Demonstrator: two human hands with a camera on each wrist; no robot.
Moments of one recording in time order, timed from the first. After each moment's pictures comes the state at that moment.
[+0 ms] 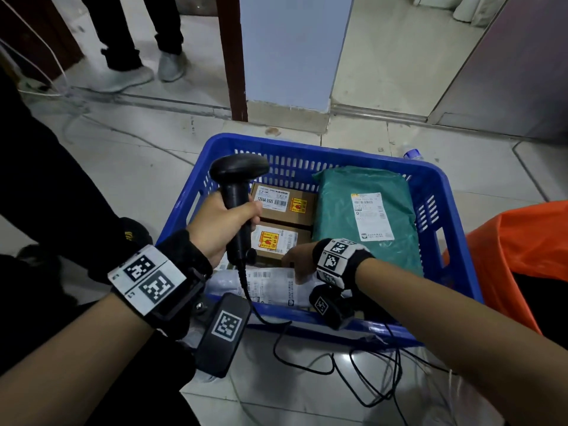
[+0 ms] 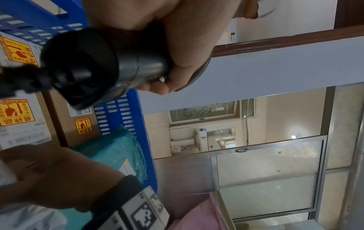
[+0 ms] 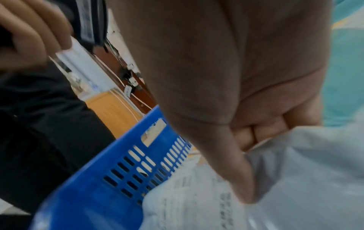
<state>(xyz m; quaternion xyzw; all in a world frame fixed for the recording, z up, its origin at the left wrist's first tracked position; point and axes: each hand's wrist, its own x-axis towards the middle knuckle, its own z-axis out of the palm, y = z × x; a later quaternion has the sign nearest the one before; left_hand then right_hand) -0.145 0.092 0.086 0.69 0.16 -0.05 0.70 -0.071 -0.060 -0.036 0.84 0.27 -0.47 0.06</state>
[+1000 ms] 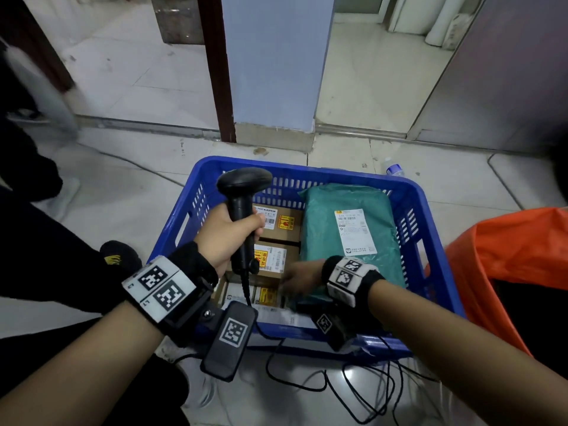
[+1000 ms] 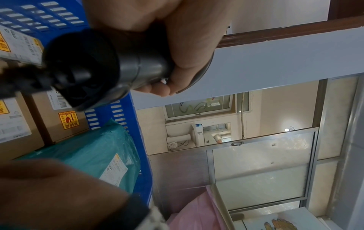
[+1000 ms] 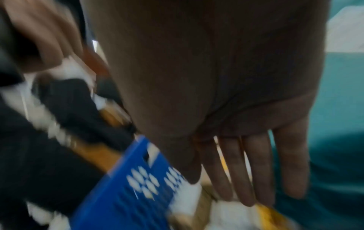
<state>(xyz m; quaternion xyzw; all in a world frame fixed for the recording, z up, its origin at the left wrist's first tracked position) -0.138 0.069 0.102 0.70 0.11 -0.06 0.70 -0.094 -0.092 -0.003 0.84 0.17 -0.49 -0.14</state>
